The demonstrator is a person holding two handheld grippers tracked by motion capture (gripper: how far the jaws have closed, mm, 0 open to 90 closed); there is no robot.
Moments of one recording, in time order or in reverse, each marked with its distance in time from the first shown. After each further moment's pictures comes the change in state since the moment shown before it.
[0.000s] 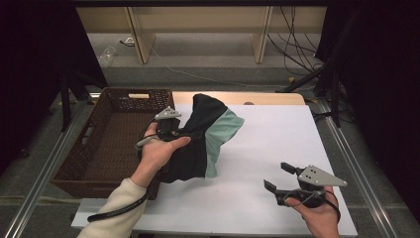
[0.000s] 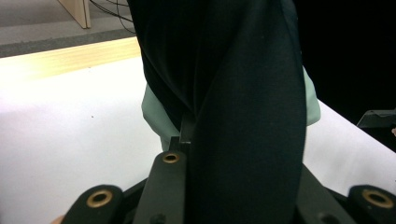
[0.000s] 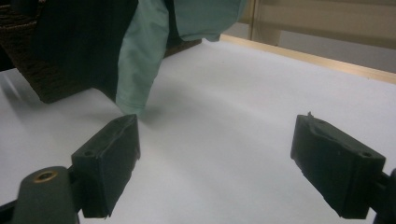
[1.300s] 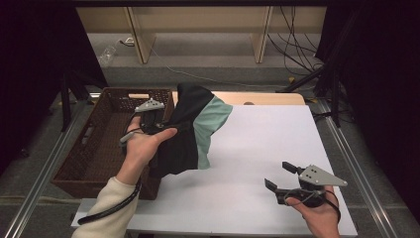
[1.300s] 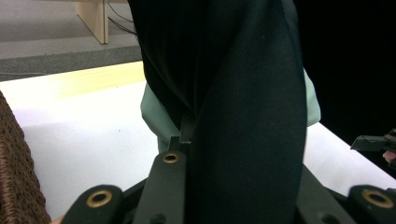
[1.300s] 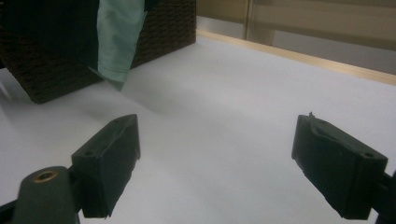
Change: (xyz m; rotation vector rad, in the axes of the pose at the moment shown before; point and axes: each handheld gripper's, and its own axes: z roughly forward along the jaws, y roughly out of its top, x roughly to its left) left arm 0.010 0.017 -0.035 -0.081 0.037 -0.037; right arm -0.002 0.000 0.000 -0.002 -0.024 -0.002
